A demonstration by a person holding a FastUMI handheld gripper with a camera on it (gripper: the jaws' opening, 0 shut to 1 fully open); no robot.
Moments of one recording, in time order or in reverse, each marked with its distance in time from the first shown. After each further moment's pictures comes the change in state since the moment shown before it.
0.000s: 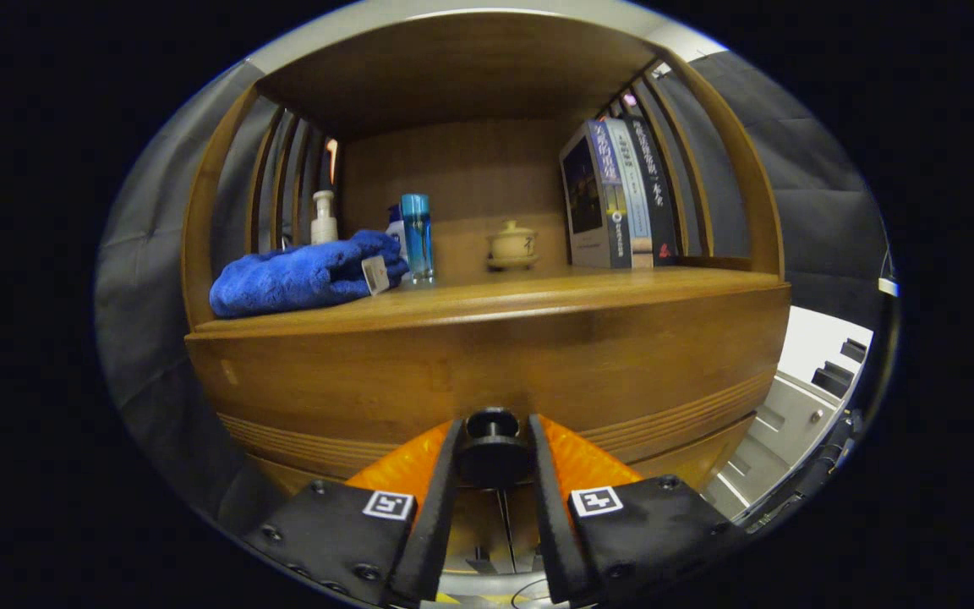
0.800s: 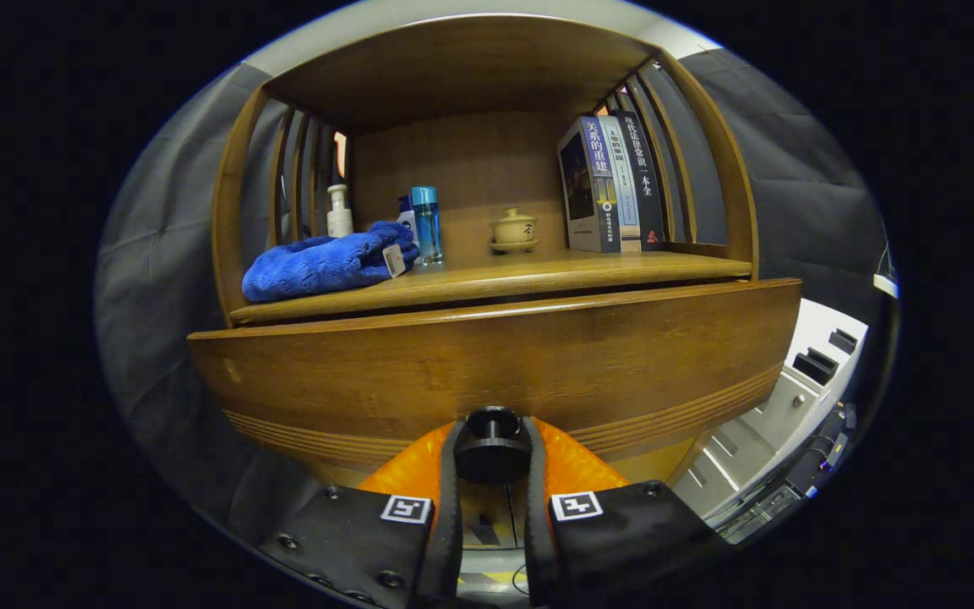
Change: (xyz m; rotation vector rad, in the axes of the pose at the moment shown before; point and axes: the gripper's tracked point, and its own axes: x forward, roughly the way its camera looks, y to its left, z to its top) arm -0.066 -0.004 -0.014 -0.004 0.094 0.026
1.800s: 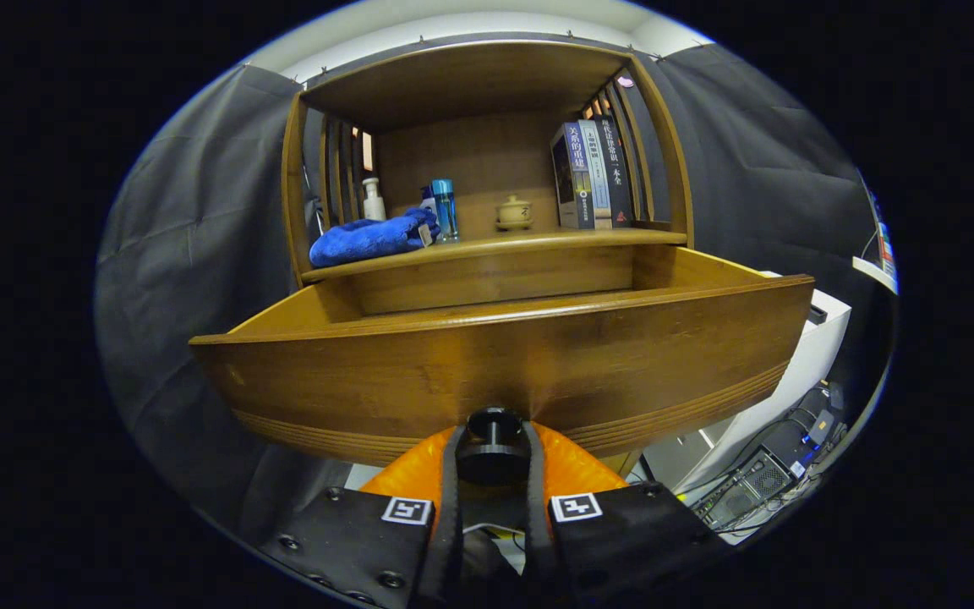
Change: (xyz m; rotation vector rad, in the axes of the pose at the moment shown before) arm -0.137 -0.009 -0.047 -0.006 0.095 0.037
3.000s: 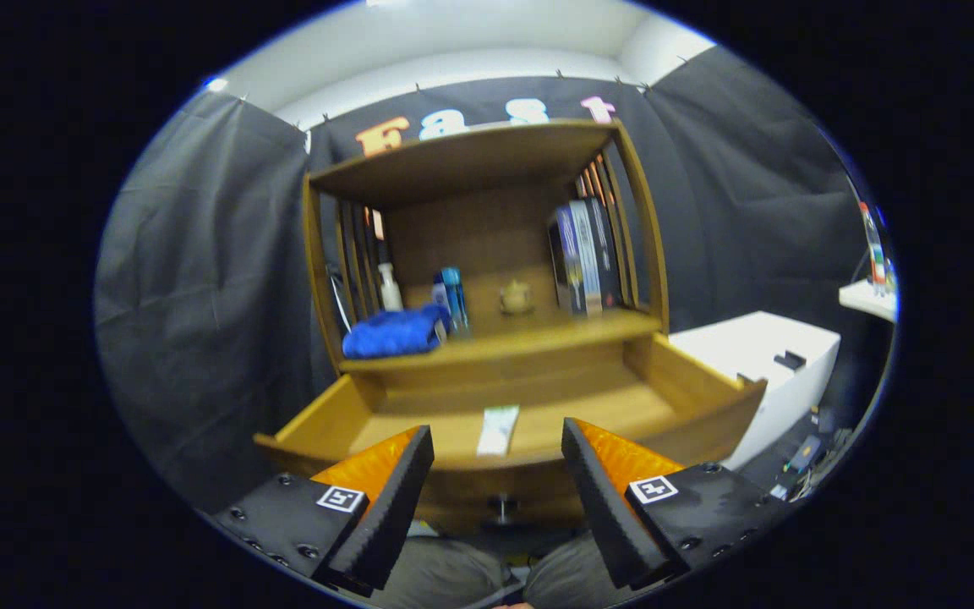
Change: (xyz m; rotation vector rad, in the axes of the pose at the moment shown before) arm -0.072 0.002 0.158 0.010 -0.208 0.000
